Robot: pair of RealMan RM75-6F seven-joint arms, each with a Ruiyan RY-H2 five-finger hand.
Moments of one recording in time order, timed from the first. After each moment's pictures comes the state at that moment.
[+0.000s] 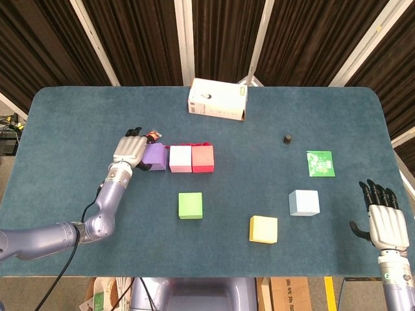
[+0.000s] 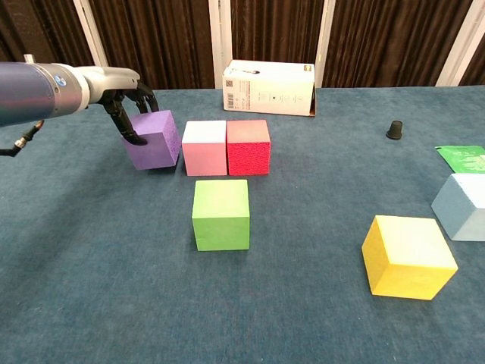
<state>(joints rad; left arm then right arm) -1.05 -1.53 -0.24 -1.37 0.41 0.89 0.60 0.15 -1.13 0.11 -1.70 -1.22 1.34 -0.22</state>
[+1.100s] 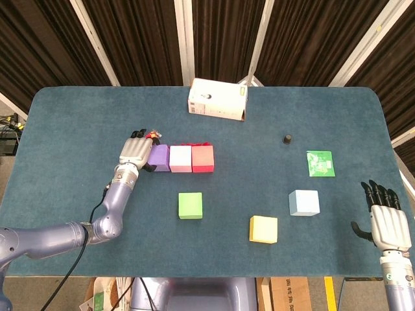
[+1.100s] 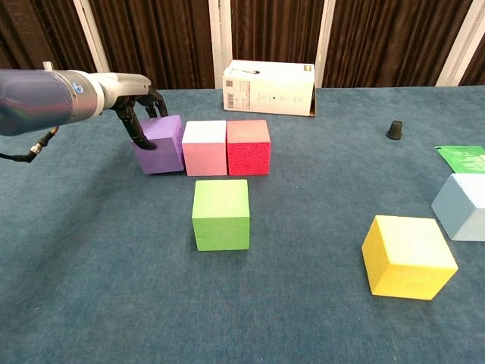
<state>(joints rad) -1.08 -1.57 -0.24 -1.34 0.37 0.92 0.64 0.15 -1.12 0.11 -1.71 -1.21 1.33 -0.21</state>
